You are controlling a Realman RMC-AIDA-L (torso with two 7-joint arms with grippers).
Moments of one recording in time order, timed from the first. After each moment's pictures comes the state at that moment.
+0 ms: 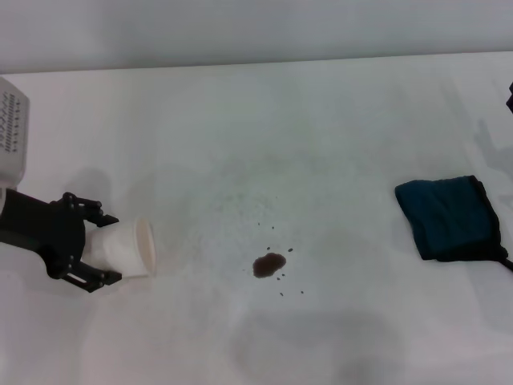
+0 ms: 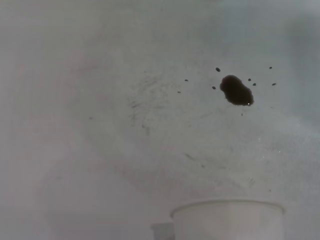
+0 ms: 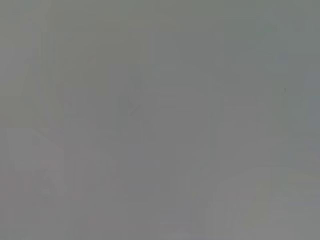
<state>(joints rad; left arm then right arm) -1.06 -2.07 2.85 -0.63 0.37 1.51 -0.92 0.38 2.02 -0.28 0.08 2.11 1.24 -2.86</state>
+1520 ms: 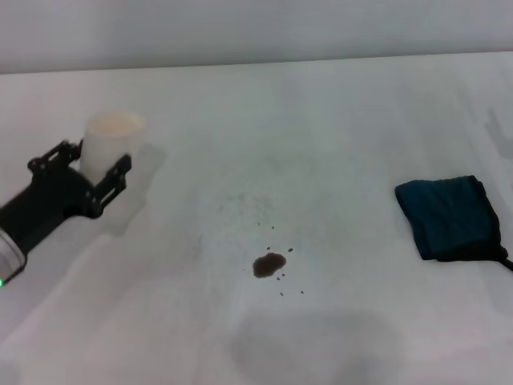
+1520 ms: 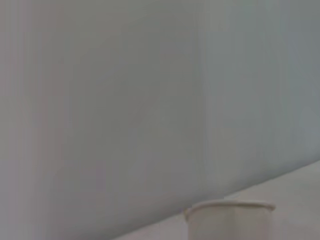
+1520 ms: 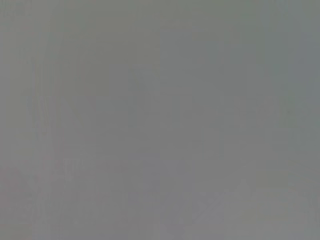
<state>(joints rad) -0.54 -2.08 2.84 -0.09 -0.77 1.26 -0.49 0.39 2.01 -0.31 -0.04 2.09 1.19 -2.86</state>
